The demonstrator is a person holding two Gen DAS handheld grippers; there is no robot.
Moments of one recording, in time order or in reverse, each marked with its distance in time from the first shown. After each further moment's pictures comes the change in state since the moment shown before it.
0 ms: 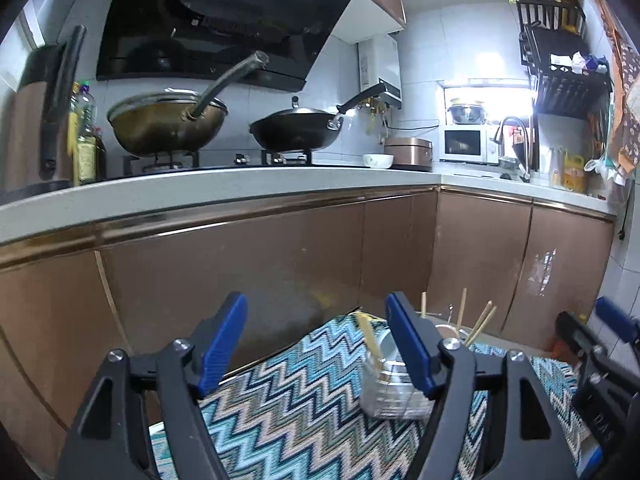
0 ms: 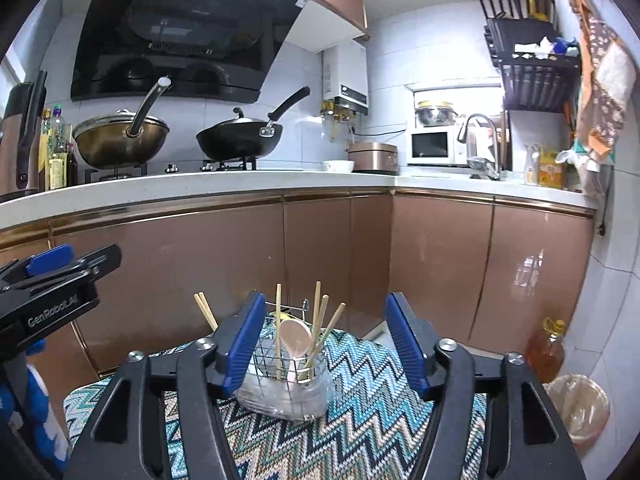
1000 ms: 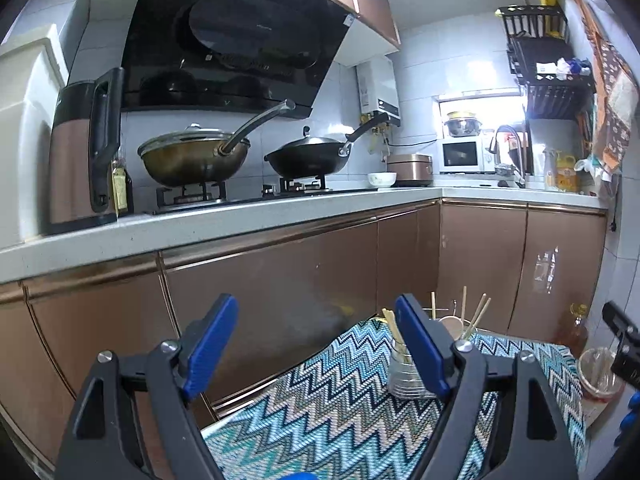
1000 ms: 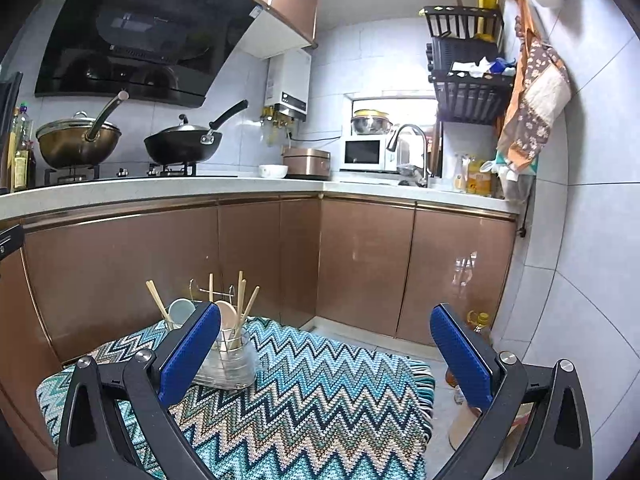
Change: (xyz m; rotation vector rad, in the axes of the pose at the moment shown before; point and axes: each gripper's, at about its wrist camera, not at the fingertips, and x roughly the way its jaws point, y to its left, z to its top) left arm -0.075 0.043 0.011 0.059 -0.068 -0.004; right arm -0.082 -0.030 -0.001 -0.004 -0.009 -0.243
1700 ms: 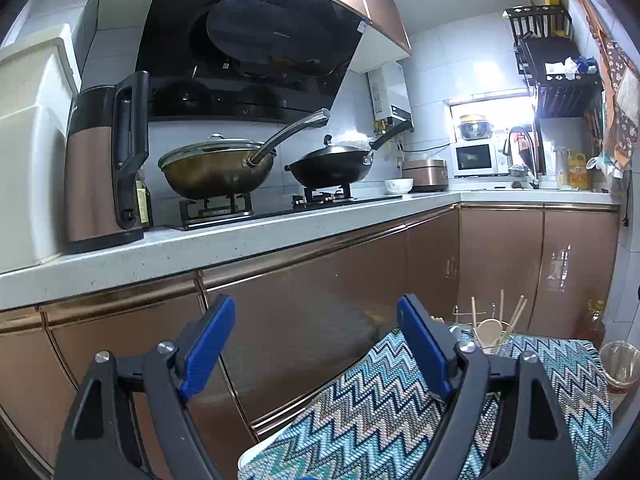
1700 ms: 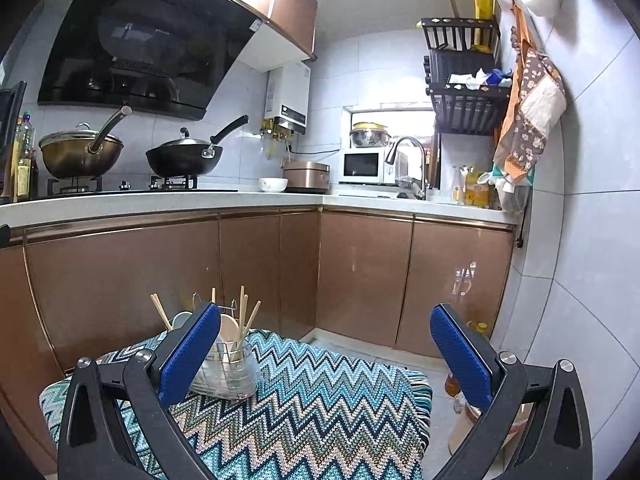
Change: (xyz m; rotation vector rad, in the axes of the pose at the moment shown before) left arm 0.004 0.044 0.006 0.026 -0.033 0.058; right arm -0.010 -0.002 0.008 0.005 -0.037 0.006
